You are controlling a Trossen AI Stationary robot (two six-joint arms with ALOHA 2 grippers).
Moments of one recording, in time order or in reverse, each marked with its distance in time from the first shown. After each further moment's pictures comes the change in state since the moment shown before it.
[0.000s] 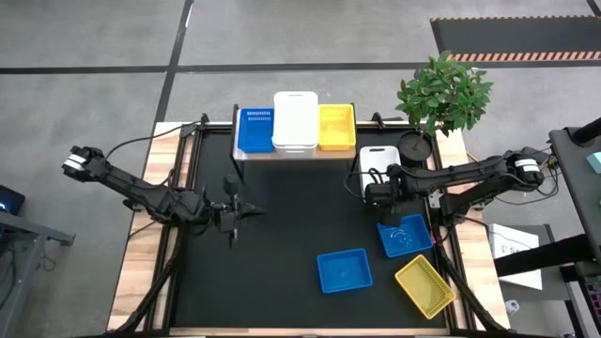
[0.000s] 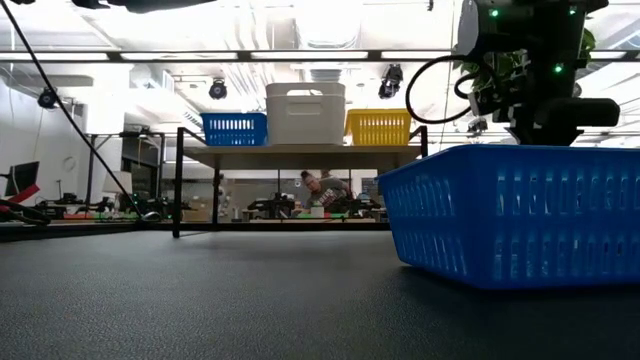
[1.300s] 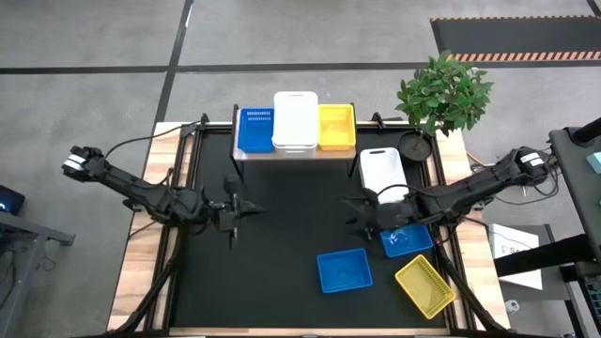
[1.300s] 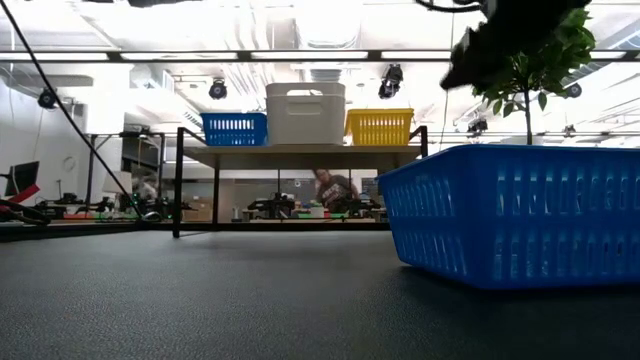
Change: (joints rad) left arm 0.001 -0.004 0.018 -0.006 0.000 0.030; right arm 0.307 -0.114 -0.063 0.784 -0.081 0.061
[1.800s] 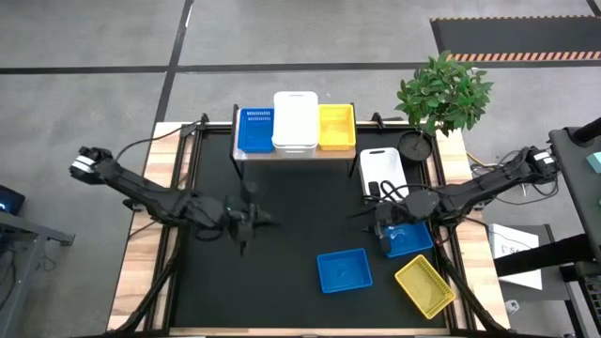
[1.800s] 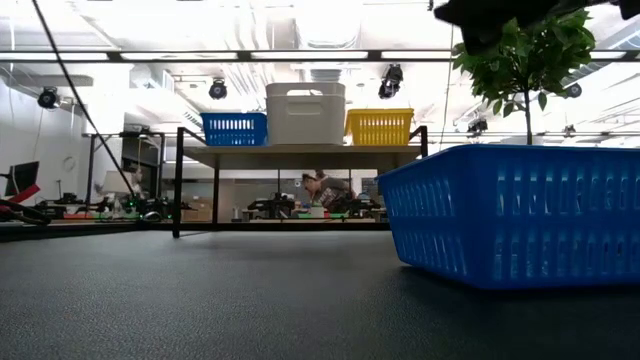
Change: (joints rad) left arm -0.003 0.221 0.188 -0.071 0.090 0.025; right arm -0.001 -0.207 -0.228 0.490 -0.006 -0.288
